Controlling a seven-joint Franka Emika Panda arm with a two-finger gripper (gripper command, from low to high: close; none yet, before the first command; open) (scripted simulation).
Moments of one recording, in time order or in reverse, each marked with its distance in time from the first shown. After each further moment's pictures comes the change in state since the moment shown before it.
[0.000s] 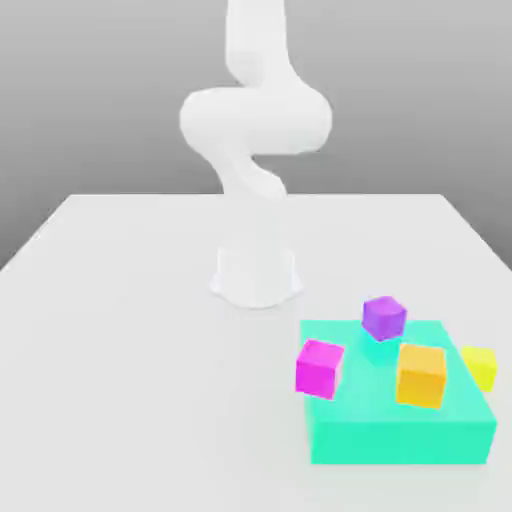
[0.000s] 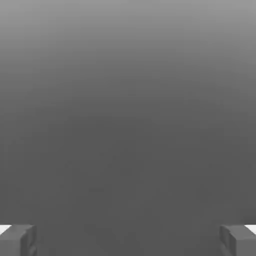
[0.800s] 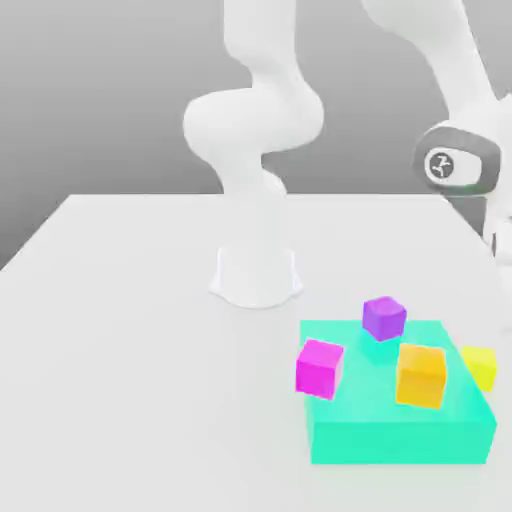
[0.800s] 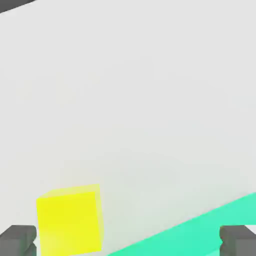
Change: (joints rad) arm 0.530 0.884 0.256 -0.287 -0.163 0.452 -0.257
